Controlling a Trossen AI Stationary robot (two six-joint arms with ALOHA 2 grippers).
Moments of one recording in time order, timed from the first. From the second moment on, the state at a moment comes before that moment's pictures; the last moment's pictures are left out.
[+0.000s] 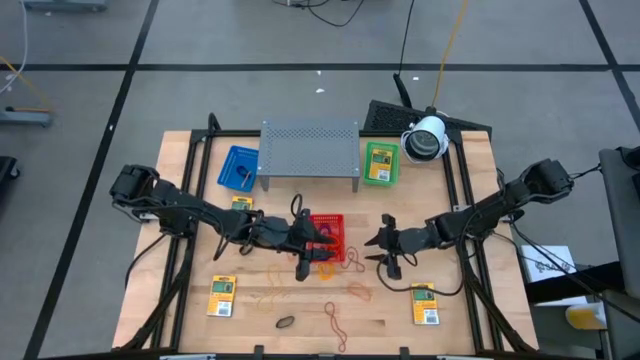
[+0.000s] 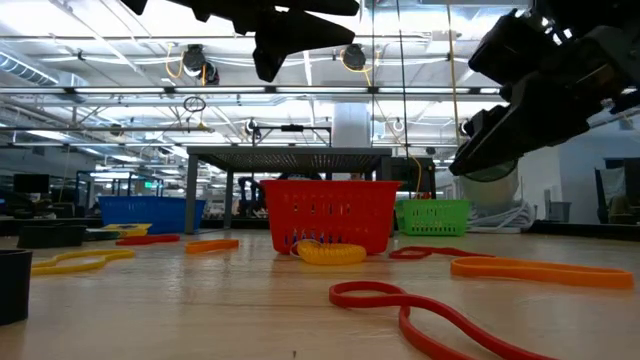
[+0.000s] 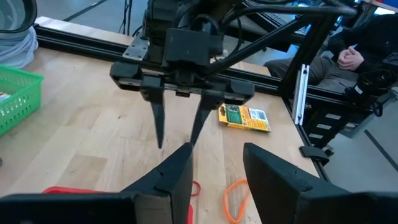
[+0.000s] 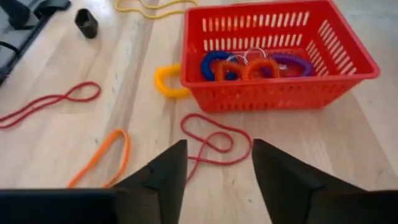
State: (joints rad) left arm -0.27 1.58 0.93 0.36 -0.15 -0.30; right arm 0.36 1.31 0.44 0.28 0.20 0.28
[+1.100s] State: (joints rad) left arm -0.27 1.58 0.93 0.36 -0.16 -0.32; right arm 0.34 1.87 0.38 0.89 0.16 0.25
